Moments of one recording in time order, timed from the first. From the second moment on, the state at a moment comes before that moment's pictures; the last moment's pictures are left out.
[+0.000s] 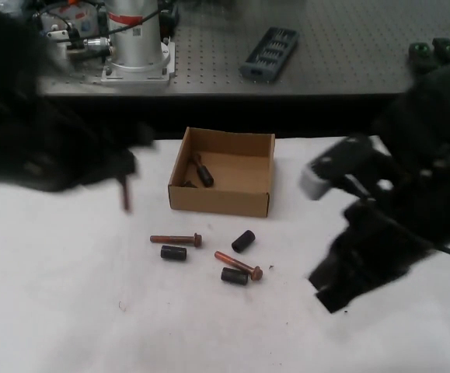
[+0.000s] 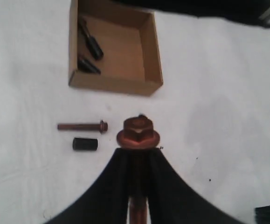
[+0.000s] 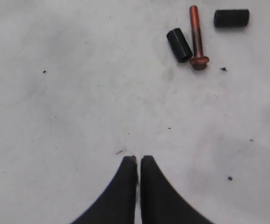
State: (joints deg) left arm -21.5 72.0 -56.1 32.3 14.3 -24.4; right arm 38.9 81.7 -57.7 47.3 -14.1 -14.2
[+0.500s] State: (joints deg) left arm -9.3 42.6 -37.8 28.4 23.4 -24.0; right arm 39.4 99.5 -73.8 50.3 -7.1 -23.9
